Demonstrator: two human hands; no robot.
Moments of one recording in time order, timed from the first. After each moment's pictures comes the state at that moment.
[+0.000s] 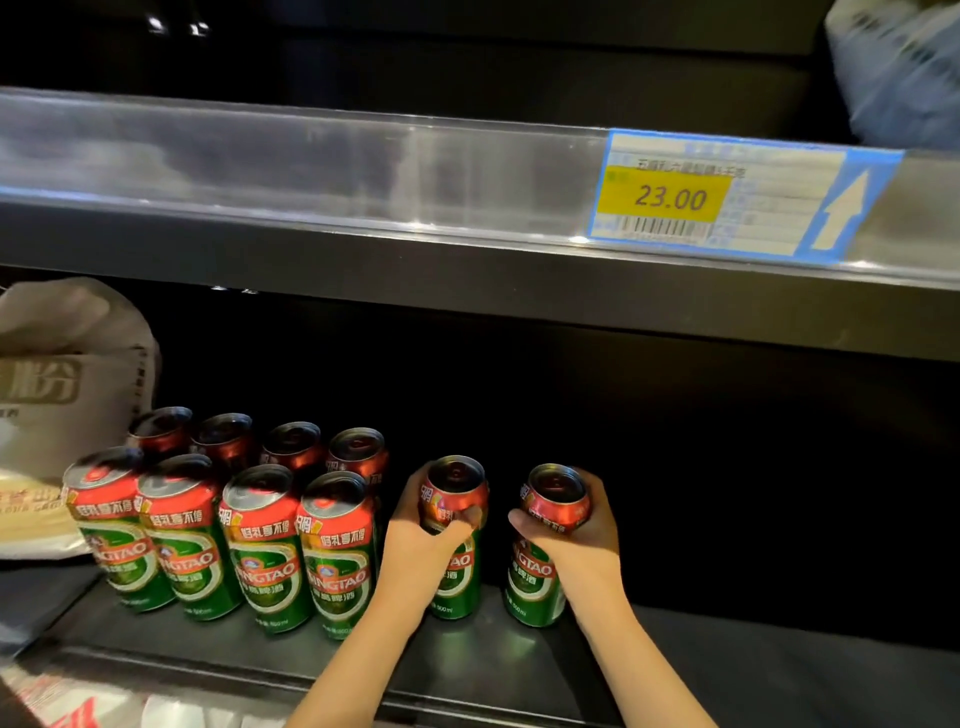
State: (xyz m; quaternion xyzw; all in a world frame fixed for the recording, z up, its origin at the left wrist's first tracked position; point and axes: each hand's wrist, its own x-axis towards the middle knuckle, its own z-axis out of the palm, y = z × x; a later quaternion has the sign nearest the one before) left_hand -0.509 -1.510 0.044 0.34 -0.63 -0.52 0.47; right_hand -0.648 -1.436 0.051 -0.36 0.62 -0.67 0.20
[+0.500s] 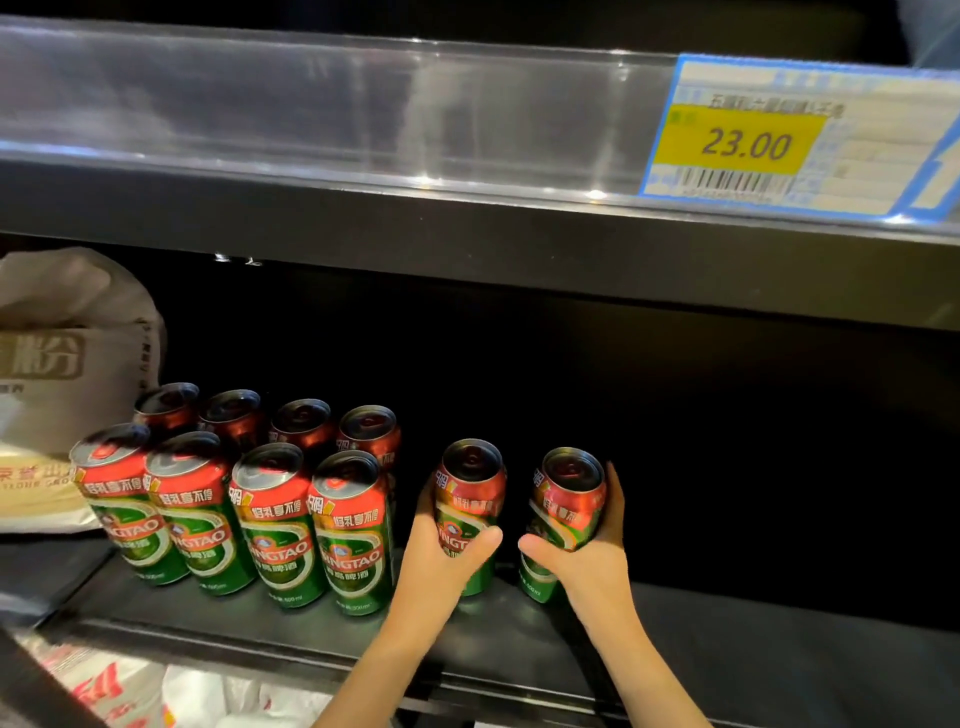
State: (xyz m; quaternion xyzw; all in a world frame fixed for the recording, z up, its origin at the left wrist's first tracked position) left_hand -0.499 -1.498 0.011 0.35 -0.63 -0.55 0.42; right_hand -0.646 -1.426 0.015 -0.39 0.61 -0.65 0.21
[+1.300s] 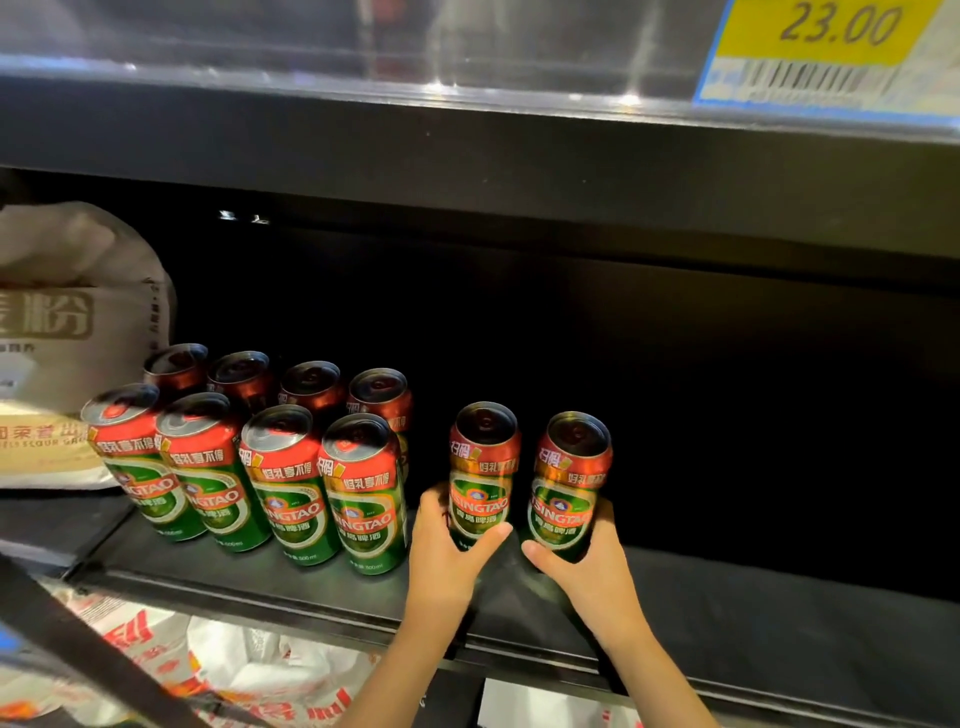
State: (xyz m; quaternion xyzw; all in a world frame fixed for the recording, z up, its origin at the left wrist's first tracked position) left_hand -0.502 -1.491 -0.028 0.45 -0.63 -0.48 0.42; right_hand -0.641 -1.410 -0.016 -0.40 0.70 -0.53 0.25
